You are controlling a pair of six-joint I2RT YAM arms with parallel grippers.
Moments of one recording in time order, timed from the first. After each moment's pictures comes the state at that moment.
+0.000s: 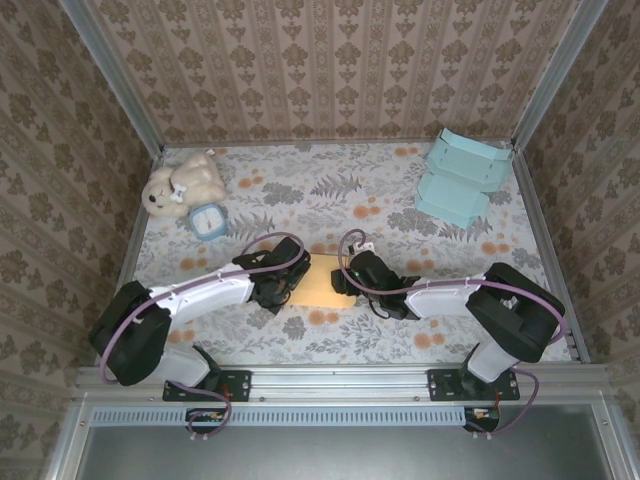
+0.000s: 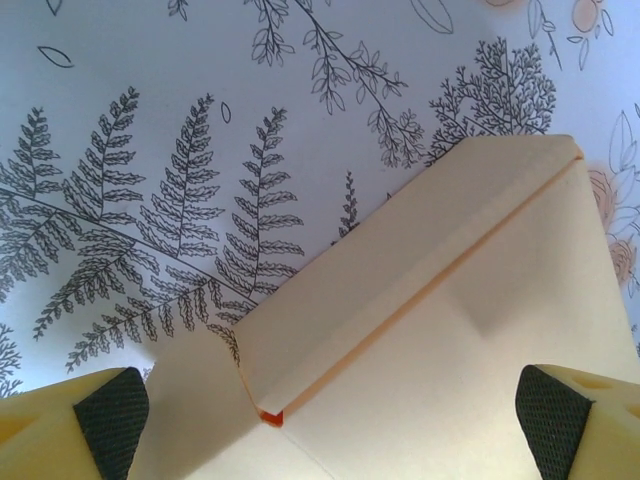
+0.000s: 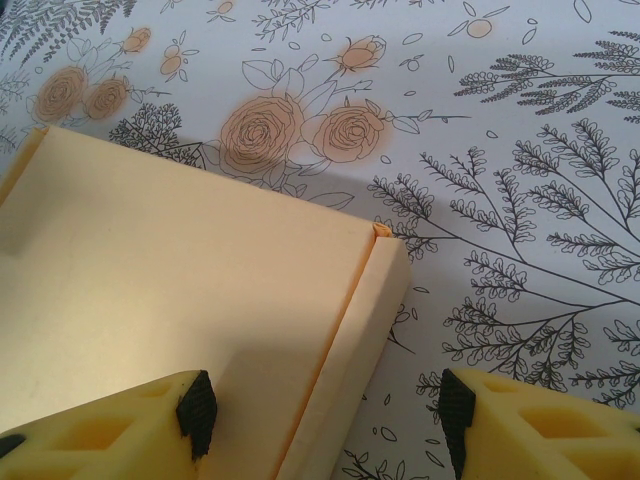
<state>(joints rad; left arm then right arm) -0.83 1.41 0.77 -0.52 -0.18 -1.66 0.82 1.58 0.60 0.26 0.21 0.58</state>
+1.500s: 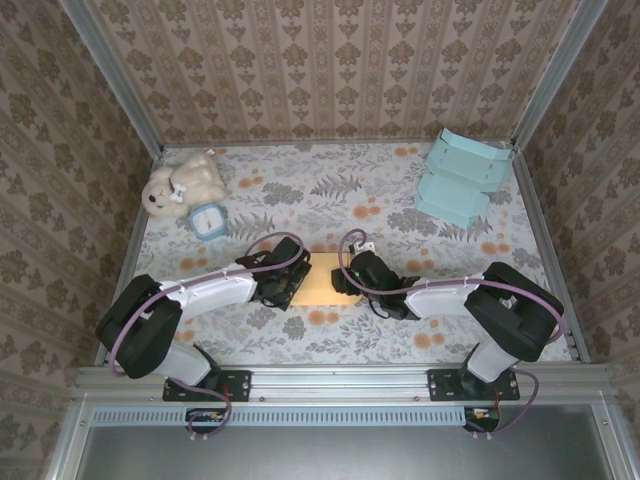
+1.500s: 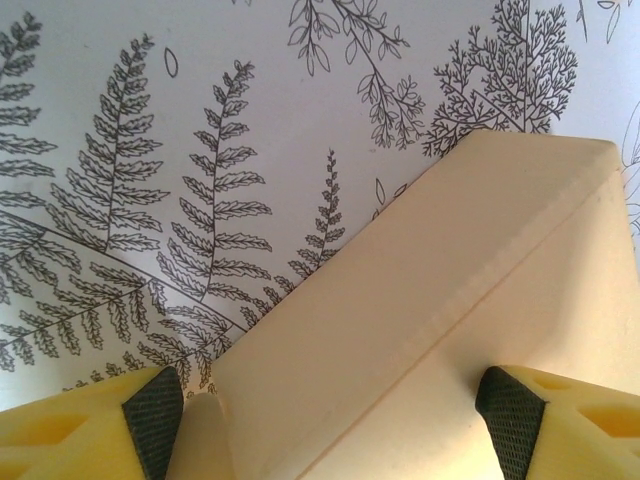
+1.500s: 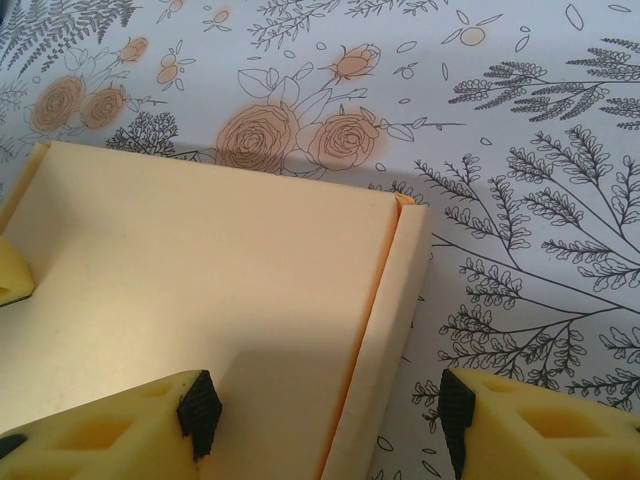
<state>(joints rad) -0.81 1.45 0.73 -0.39 -0.10 -1.69 0.82 1.59 0.60 0.29 0.22 0.58</state>
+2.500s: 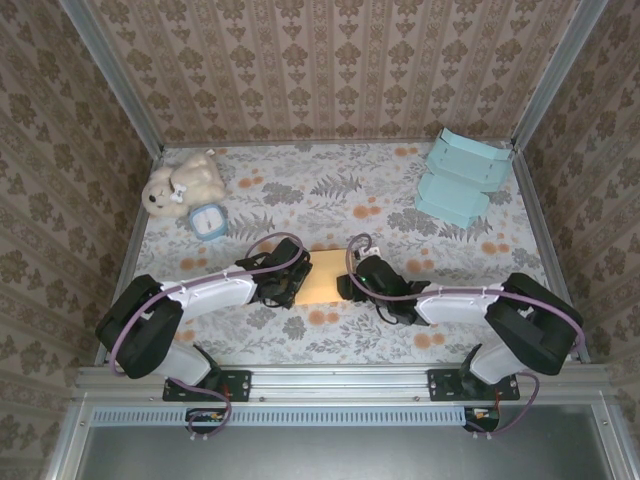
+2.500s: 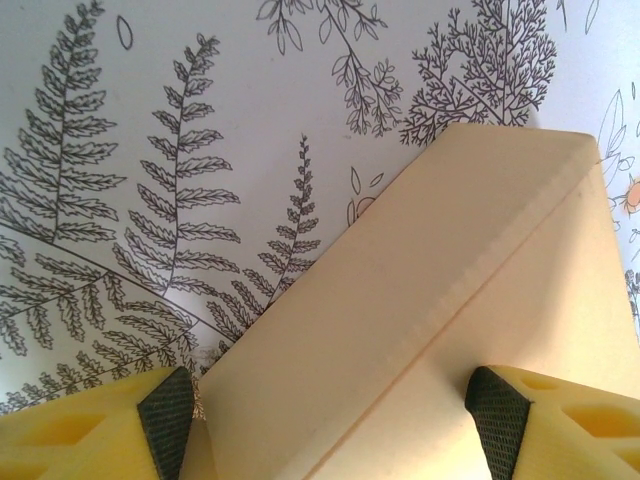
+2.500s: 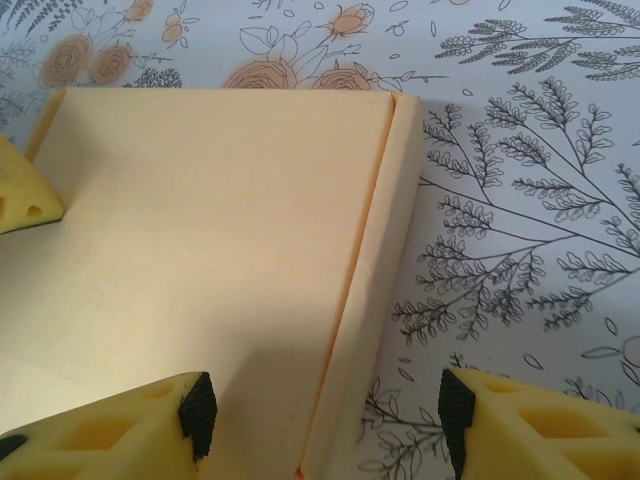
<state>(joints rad) -0.81 1.45 0.71 -0.32 -0.09 -1.72 0.84 1.46 0.55 0.18 0.20 0.58</state>
